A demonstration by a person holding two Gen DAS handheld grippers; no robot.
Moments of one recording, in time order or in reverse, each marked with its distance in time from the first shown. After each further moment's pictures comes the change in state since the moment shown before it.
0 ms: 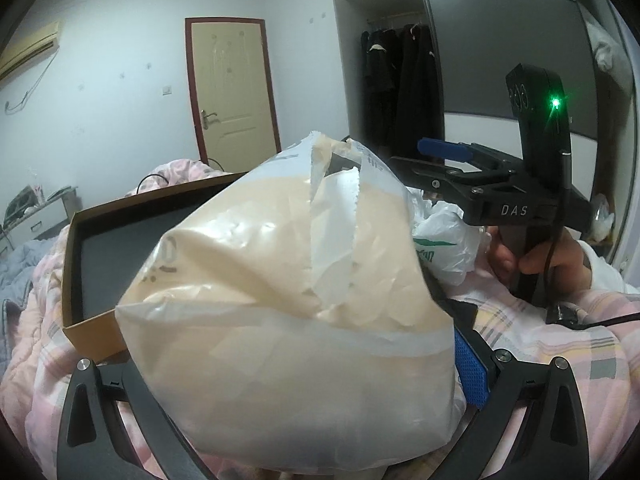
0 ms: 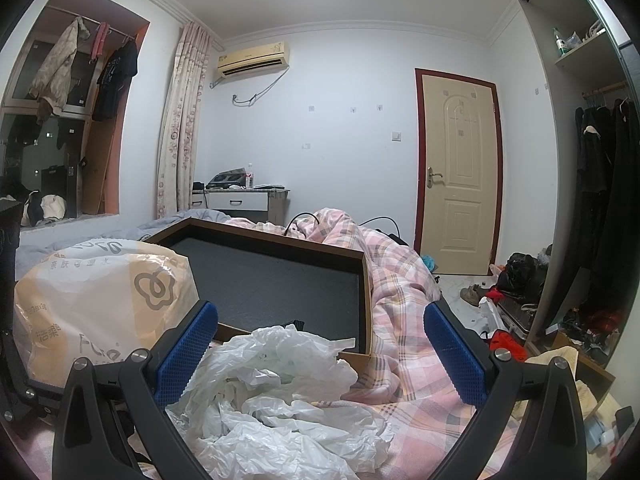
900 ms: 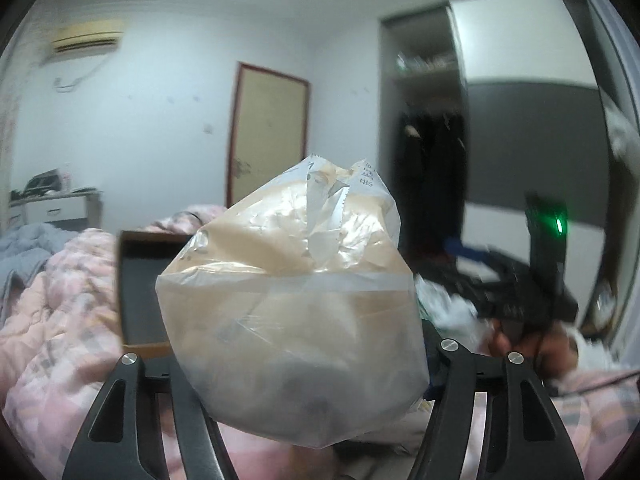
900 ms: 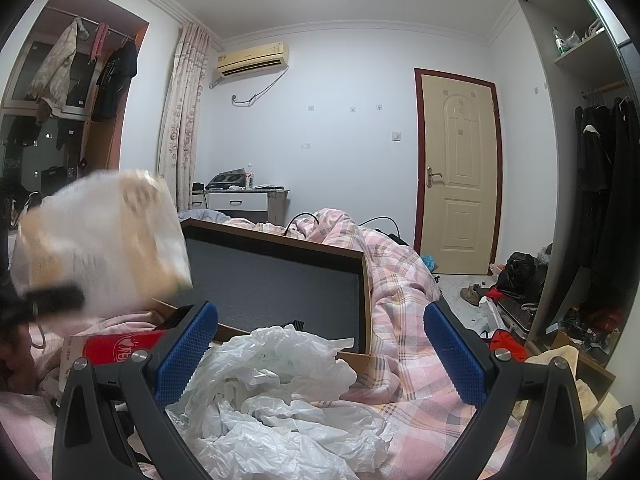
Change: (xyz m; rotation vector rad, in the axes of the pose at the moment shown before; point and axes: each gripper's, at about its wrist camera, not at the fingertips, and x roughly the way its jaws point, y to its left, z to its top) left arm -0.050 0.051 0.002 -0.200 -0.302 0.053; right arm 0.001 -0.001 0.000 0.001 0.001 0.001
